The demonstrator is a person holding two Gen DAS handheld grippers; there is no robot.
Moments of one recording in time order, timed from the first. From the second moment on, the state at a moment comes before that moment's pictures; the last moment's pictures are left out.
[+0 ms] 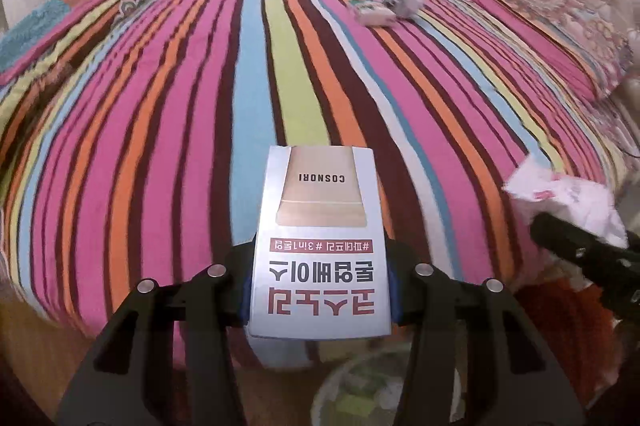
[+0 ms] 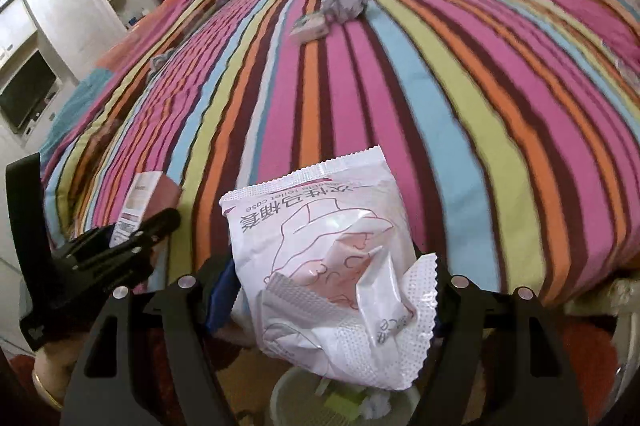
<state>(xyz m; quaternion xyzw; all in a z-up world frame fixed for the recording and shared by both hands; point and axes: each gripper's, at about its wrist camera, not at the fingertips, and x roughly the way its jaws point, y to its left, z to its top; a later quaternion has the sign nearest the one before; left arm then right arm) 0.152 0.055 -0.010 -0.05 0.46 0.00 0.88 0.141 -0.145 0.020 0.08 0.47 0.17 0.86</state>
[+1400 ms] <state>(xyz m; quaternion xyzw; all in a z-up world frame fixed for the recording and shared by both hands) 0.066 -0.015 -0.172 -0.07 0.73 -0.04 0.68 0.079 -0.151 -0.115 0.17 0.73 0.07 0.66</state>
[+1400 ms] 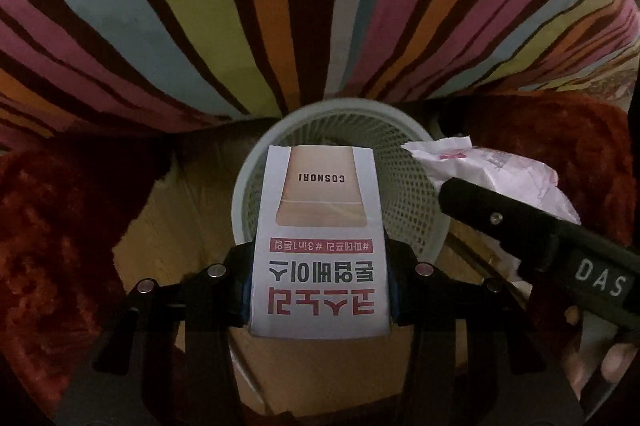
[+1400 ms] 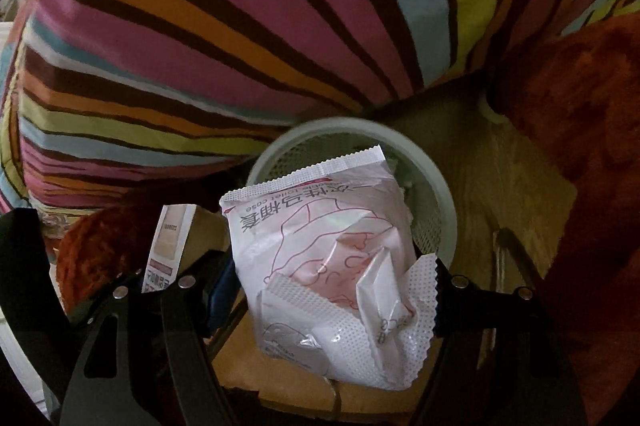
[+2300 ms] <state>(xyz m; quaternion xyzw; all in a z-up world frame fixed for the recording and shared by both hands) 0.070 -0.027 -0.254 -0.11 0.82 -0.03 0.56 0.065 -0.150 -0.196 0.17 0.82 0.02 0.55</state>
